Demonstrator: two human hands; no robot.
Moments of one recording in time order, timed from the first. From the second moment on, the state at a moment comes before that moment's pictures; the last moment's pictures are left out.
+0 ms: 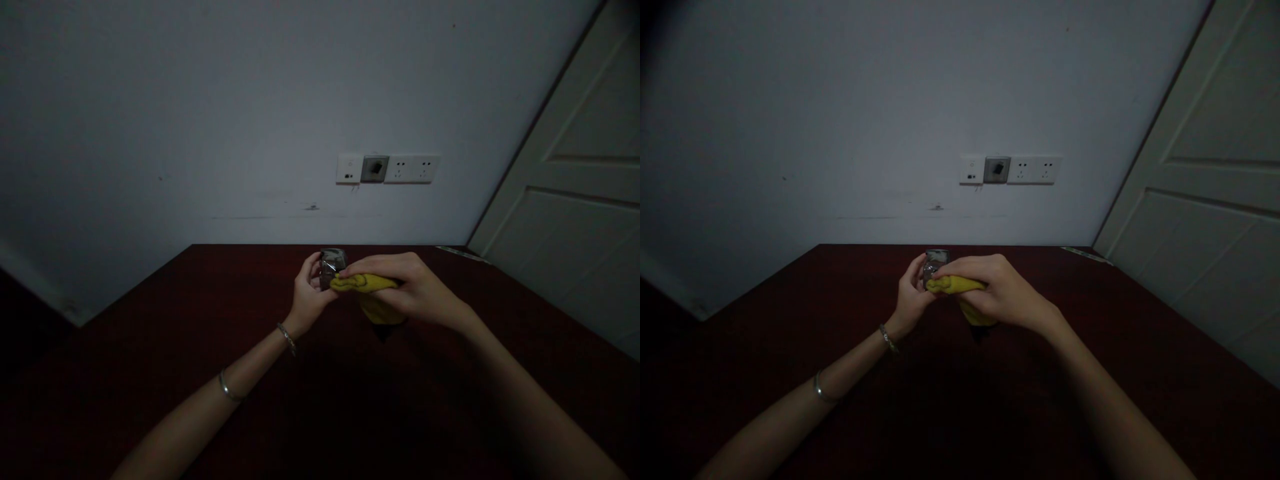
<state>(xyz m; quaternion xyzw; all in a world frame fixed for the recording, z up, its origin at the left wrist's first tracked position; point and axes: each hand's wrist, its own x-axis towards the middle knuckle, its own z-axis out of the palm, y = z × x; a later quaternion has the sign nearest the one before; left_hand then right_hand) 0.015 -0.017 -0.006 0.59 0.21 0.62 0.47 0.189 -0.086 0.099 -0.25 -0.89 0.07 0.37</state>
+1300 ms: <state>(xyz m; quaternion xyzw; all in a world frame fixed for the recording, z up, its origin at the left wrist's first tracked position) 0.025 -0.032 0.004 0.64 0.25 0.59 0.43 0.187 -0.085 0.095 -0.25 -0.90 -0.05 0.36</state>
